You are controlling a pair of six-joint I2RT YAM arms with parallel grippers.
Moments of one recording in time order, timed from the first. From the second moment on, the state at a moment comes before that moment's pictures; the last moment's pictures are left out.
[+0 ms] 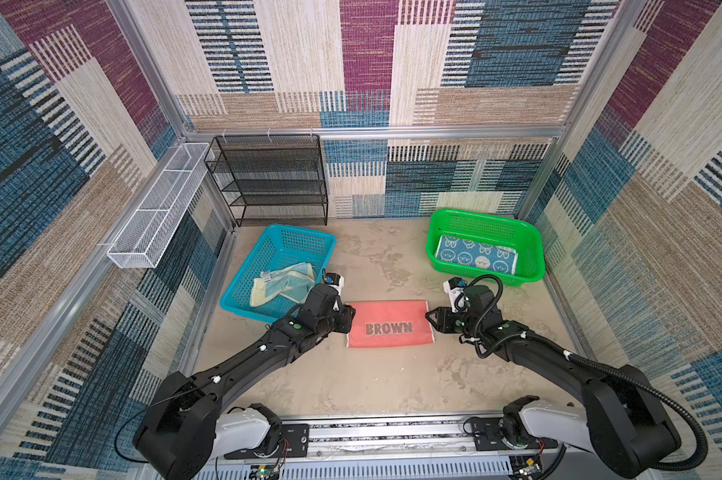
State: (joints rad) left arm -0.59 1.23 0.70 -0.18 0.01 -0.40; right arm 0.37 1.22 0.52 -0.04 -0.32 0.44
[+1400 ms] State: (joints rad) left arm -0.58 1.60 0.65 0.12 0.18 -0.52; right arm 0.37 1.70 0.74 0.06 -0.48 0.39
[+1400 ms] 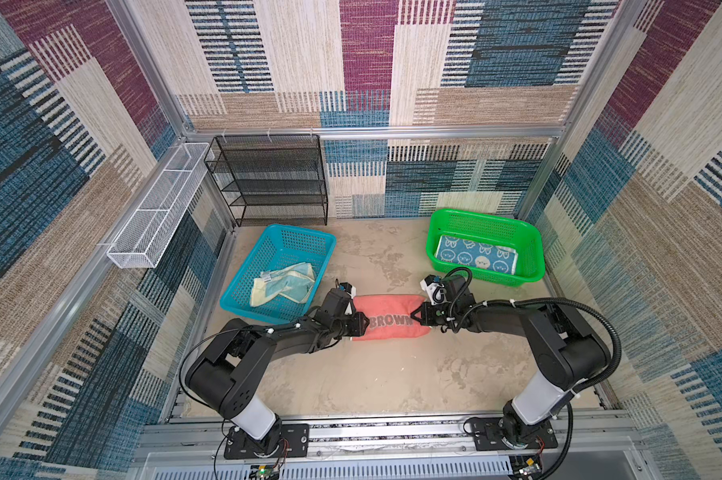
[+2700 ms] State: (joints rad) left arm -0.55 1.30 0.57 -0.07 0.12 -0.44; right arm -0.04 1.90 1.60 -0.51 -0.25 0.16
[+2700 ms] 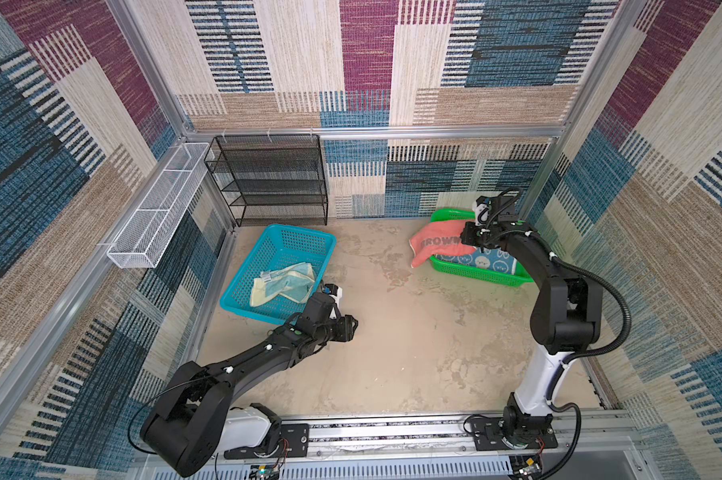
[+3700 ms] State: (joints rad) left arm -0.55 1.35 0.61 -0.10 0.10 -0.44; right arm -0.16 1.86 1.42 -0.44 0.04 0.15
